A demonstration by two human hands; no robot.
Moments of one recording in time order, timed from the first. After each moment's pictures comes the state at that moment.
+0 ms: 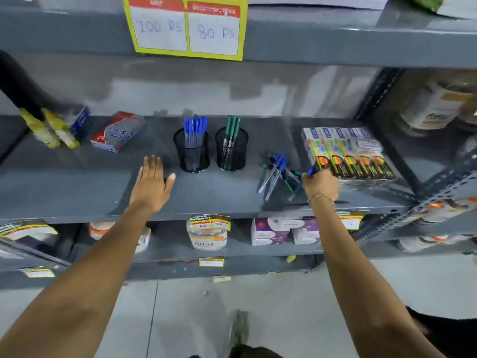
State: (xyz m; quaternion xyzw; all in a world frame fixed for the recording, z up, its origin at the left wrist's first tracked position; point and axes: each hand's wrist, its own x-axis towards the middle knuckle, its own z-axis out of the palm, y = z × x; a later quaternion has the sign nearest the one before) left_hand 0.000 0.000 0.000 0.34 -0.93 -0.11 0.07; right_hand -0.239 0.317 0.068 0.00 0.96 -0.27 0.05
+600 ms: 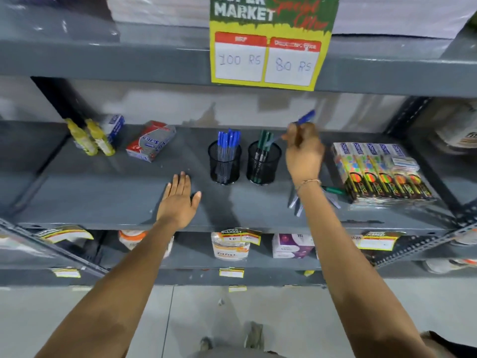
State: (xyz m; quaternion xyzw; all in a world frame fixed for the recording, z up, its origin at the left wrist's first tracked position) left_hand 0.019 -0.004 -0.003 0.34 -0.94 -0.09 0.00; right_hand -0.183 0.187 0.145 -0.22 0.81 -0.53 -0.13
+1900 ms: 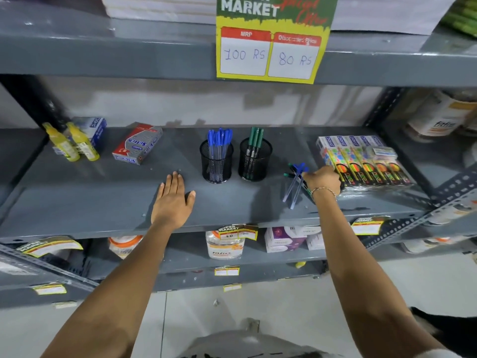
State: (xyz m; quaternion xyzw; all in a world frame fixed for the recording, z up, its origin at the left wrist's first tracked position) left_hand 0.017 -0.008 -0.006 0.32 -0.94 -0.08 0.02; right_hand -0.215 0.257 0.087 0.02 0.95 -0.30 0.07
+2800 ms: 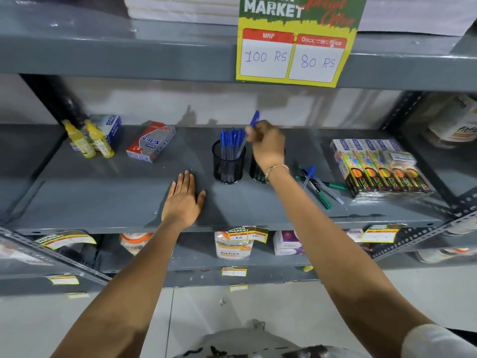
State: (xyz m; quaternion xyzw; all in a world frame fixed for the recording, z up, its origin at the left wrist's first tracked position) left_hand 0.019 -0.010 -0.004 0.32 -0.94 -0.09 0.02; right_hand -0.158 0.116 0.136 -0.26 0.82 -0.50 0.03
